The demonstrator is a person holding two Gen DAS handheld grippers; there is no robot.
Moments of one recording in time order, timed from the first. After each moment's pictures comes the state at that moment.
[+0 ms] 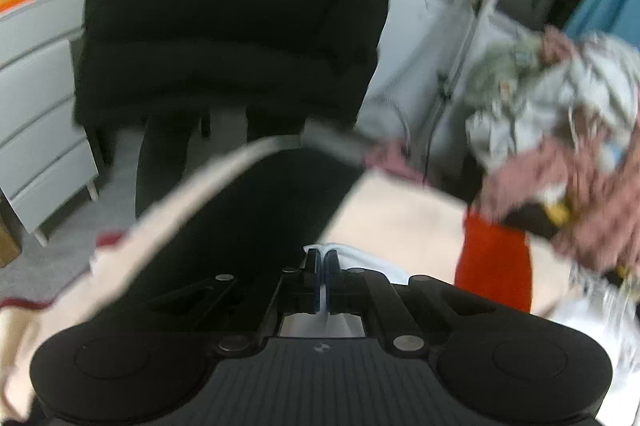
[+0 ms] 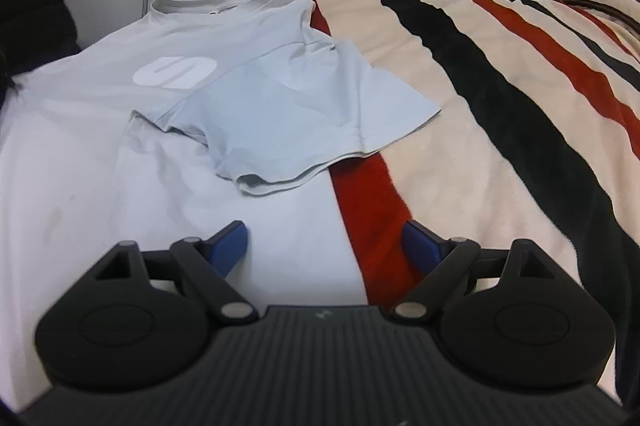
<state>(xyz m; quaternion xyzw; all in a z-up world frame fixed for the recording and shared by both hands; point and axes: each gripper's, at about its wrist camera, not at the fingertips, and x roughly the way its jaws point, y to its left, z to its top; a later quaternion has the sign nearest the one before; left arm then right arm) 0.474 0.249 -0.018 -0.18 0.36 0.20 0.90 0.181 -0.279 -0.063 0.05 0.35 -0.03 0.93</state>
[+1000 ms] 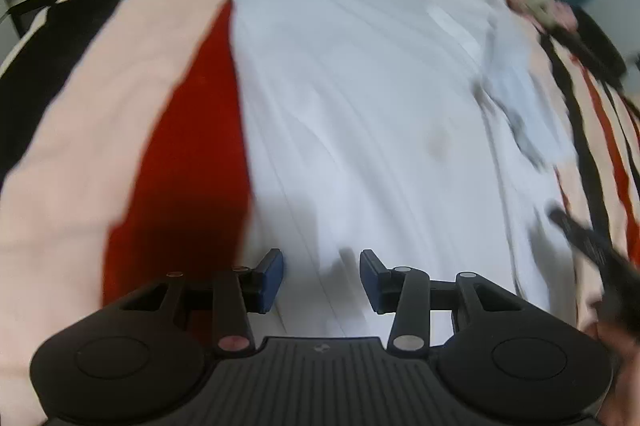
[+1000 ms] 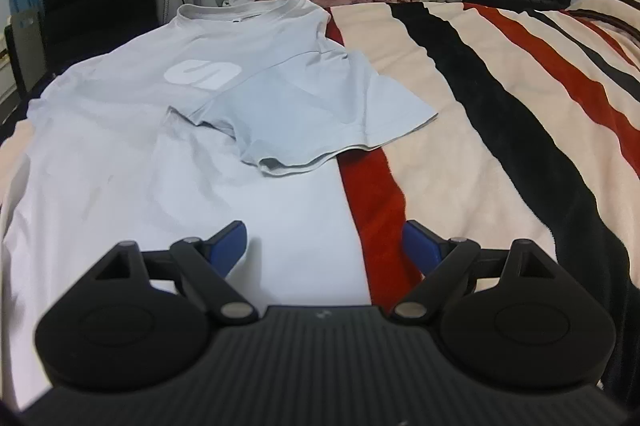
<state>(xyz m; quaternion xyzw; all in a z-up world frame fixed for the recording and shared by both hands) 0.050 0.079 -0.037 -0.11 0.54 -0.03 0.83 0.143 -0.278 -0.048 0.04 0.34 0.00 0.94</state>
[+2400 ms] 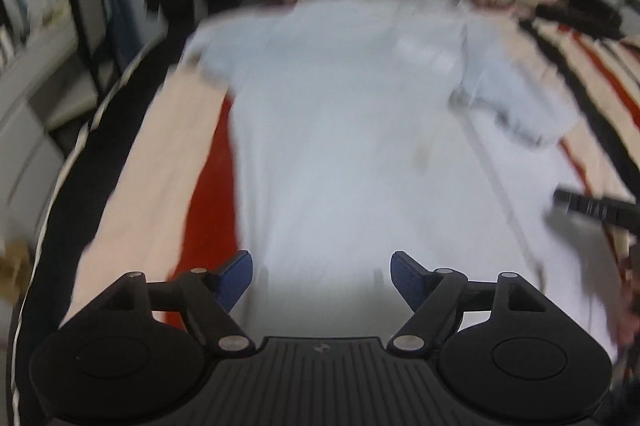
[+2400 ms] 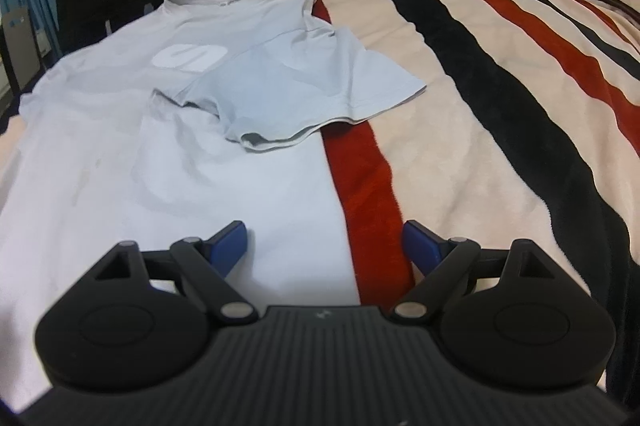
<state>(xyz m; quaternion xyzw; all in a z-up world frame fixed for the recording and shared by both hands) 0.000 0.047 0.054 0.05 0.42 0.01 0.91 0.141 -0.292 -0.057 0.06 0.36 -0.01 0.93</state>
